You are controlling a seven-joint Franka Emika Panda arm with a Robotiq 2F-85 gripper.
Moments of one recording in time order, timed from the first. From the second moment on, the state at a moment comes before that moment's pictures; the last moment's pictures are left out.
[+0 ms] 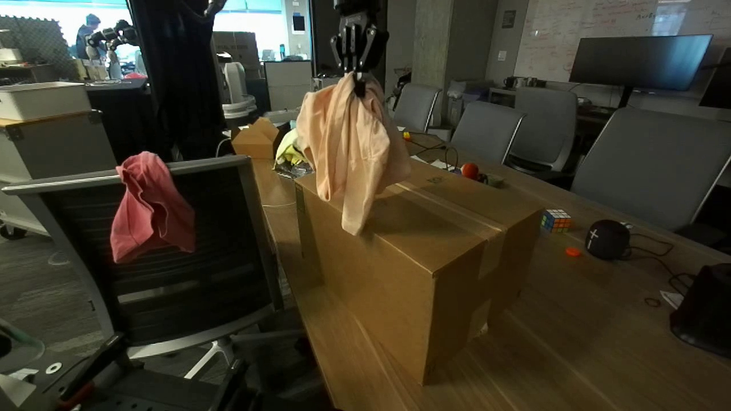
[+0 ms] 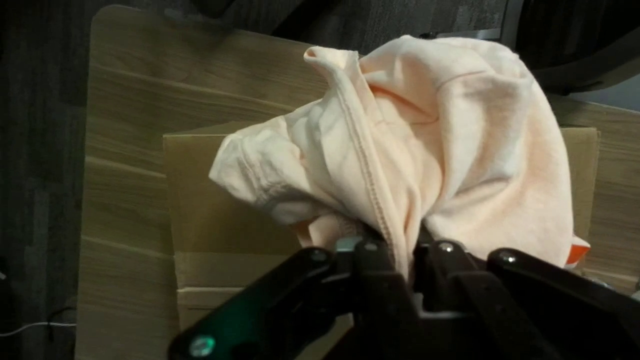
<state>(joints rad) -0.19 0.02 -0.19 -1.74 -0.07 1.64 0.36</state>
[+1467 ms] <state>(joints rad) -0.19 -0.01 -0.19 -1.88 -0.06 2.02 0.83</state>
